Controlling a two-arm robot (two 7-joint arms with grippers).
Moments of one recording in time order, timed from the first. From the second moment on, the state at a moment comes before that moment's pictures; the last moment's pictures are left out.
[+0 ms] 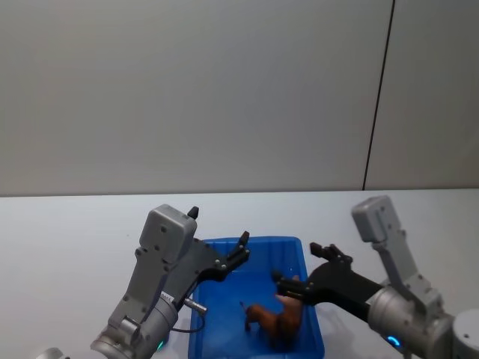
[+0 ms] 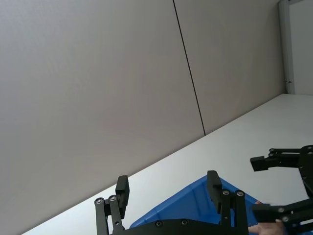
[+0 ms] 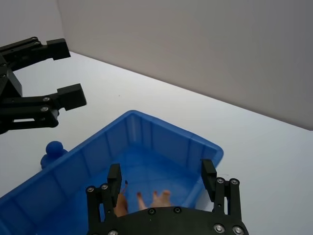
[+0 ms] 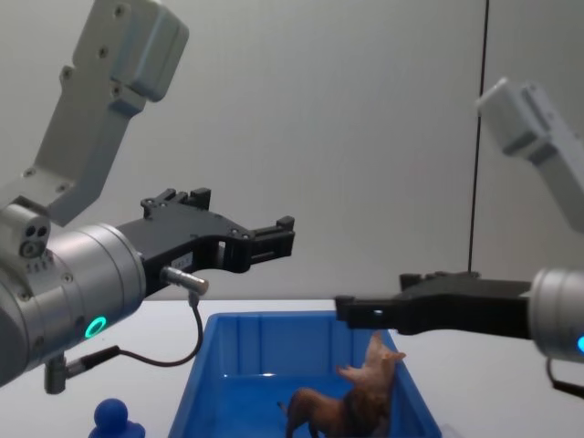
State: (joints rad) left arm -0.24 0.38 0.45 -1.63 -0.20 0.01 -0.01; right arm 0.28 0.19 -0.32 -1.48 0.18 0.27 0.42
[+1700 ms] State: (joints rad) left arm -0.09 0.47 0.42 -1.68 -0.32 0.08 0.17; right arm 0.14 0.33 -0.24 -1.58 0.27 0.16 0.32
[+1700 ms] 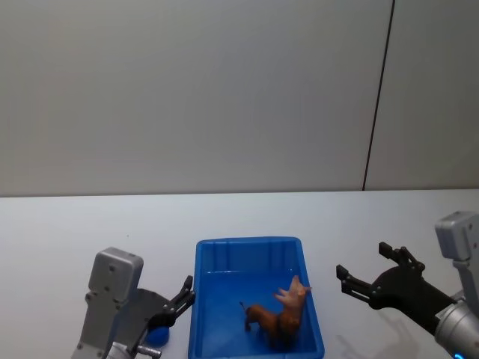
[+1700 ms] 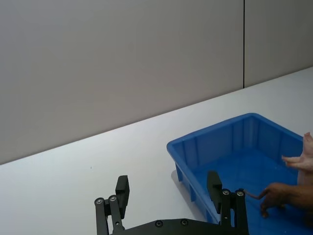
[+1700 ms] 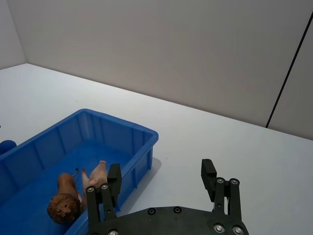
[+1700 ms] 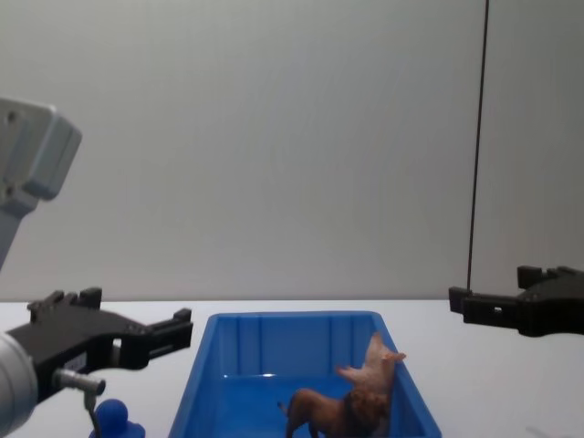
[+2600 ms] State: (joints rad) left arm -0.11 0.44 0.40 -1.48 -0.36 0.02 0.04; right arm 0.14 0.33 -0.24 -1.59 0.28 0.15 0.32
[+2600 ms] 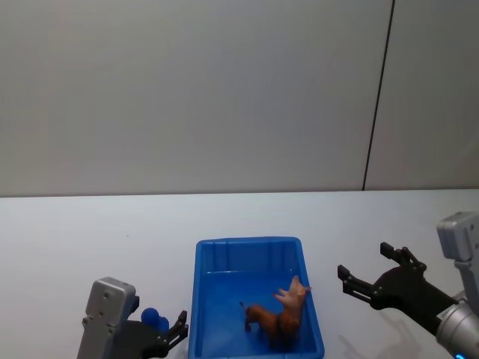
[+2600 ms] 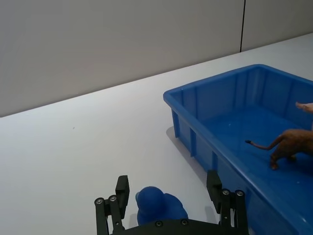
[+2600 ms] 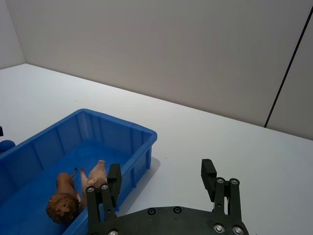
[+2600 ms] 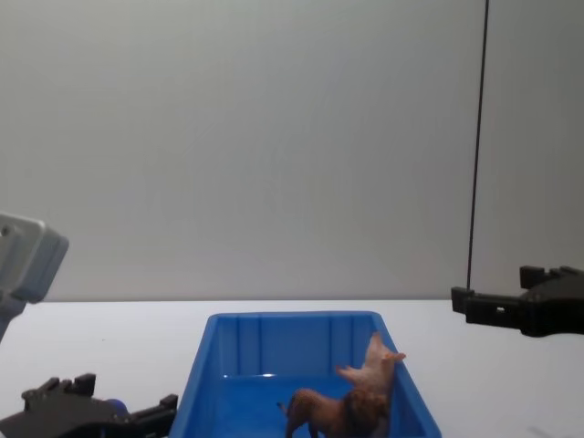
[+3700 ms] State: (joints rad) left arm -0.14 0.42 0.38 -1.40 -0.34 0.07 -0.04; right arm 0.14 0.33 -0.24 -1.59 0.28 0.16 0.32
